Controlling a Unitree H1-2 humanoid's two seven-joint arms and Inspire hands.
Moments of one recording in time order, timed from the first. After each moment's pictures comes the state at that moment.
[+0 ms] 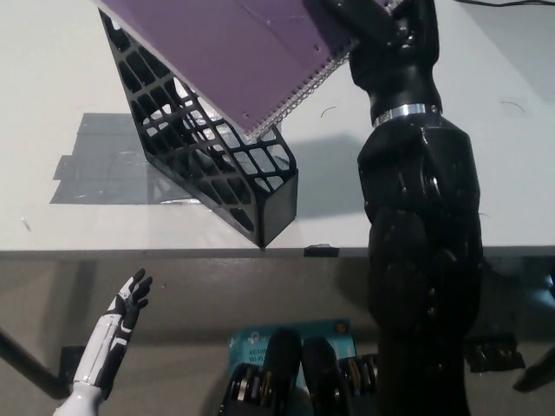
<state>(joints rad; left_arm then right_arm) -0.06 0.23 0.00 0.32 0.08 -0.43 -0.07 -0.87 0.32 -0.15 -0.14 0.33 0.37 -0.29</state>
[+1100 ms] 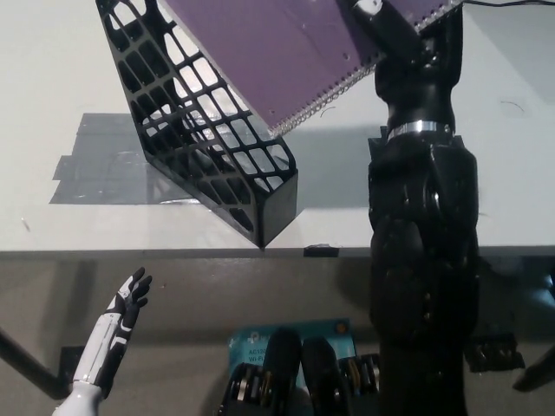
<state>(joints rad) -0.06 0.23 0.00 0.32 0.08 -0.43 -0.07 -0.81 0.32 -0.17 -0.08 0.27 0.23 -0.31</state>
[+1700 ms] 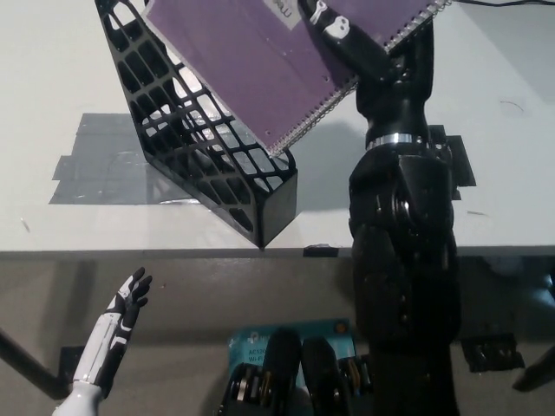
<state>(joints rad) -0.06 0.23 0.00 0.32 0.08 -0.43 -0.07 -0.80 0.32 -0.13 0.00 0.18 0.19 -0.31</state>
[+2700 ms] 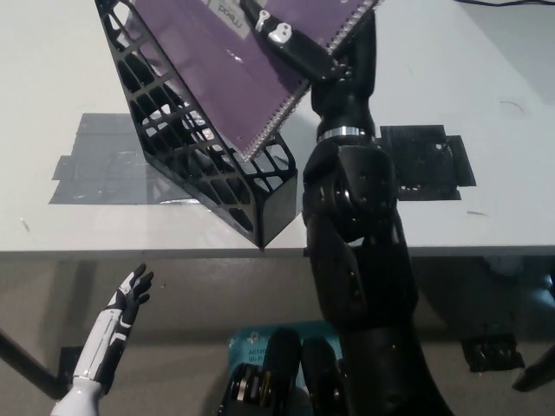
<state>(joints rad) -0.07 0.23 0.00 0.32 0.06 -0.43 -0.09 -0.88 0.34 -0.09 0.27 0.11 0.05 -0.36</state>
